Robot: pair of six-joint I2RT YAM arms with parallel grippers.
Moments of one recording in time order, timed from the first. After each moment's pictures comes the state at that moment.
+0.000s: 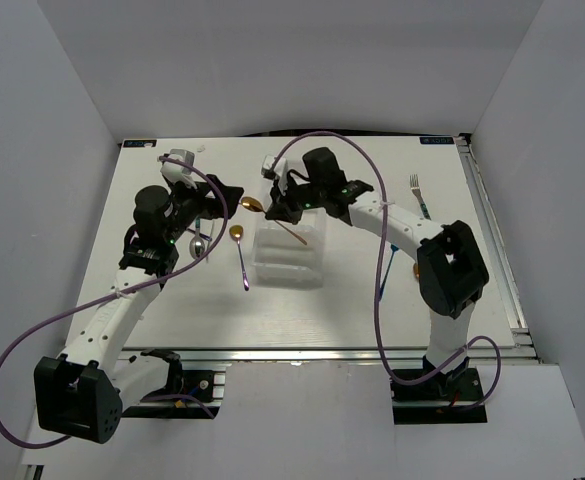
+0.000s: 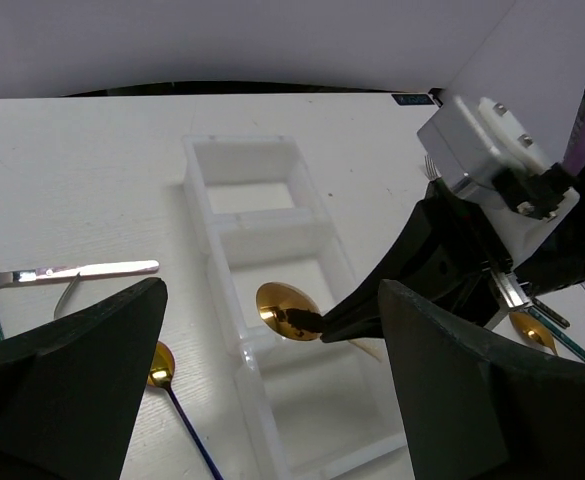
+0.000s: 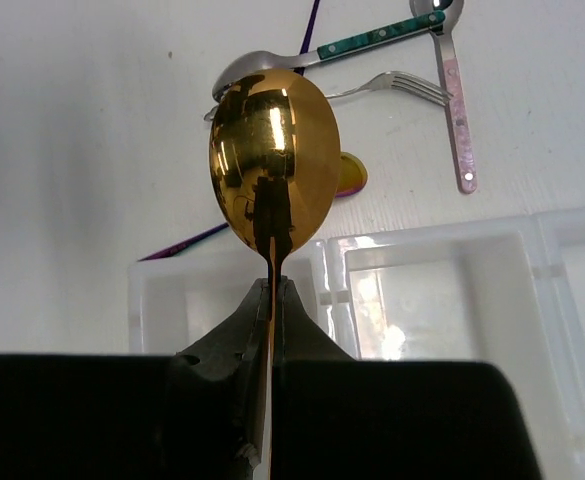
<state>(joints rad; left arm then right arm) -0.22 1.06 0.82 0.19 0.27 -0.30 0.68 1.89 1.53 -0.20 -0.66 -0.35</state>
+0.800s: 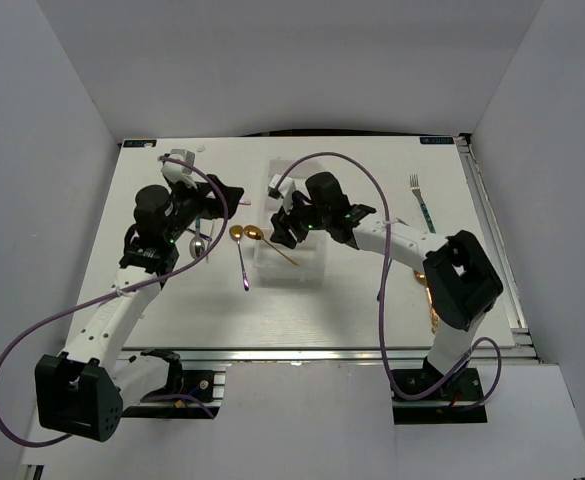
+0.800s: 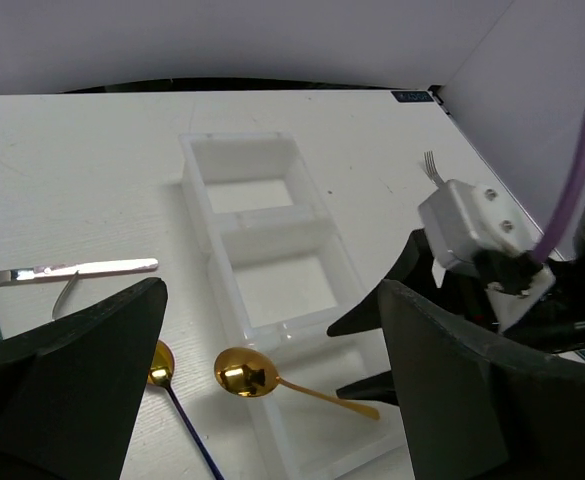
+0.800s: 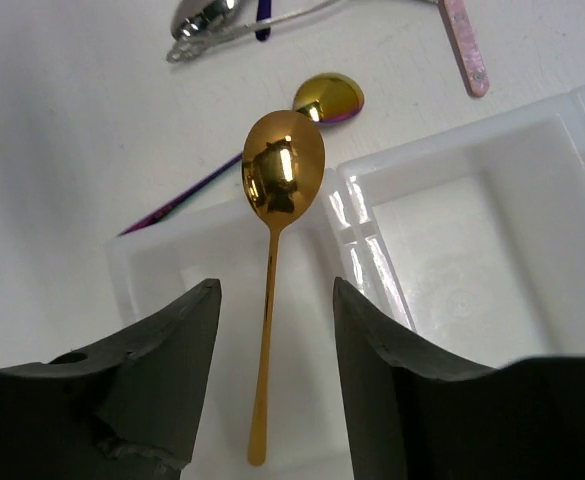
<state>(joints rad) -0.21 1.07 0.82 0.19 0.28 -0.30 0.73 1.81 1.25 -0.01 -0.45 -0.22</state>
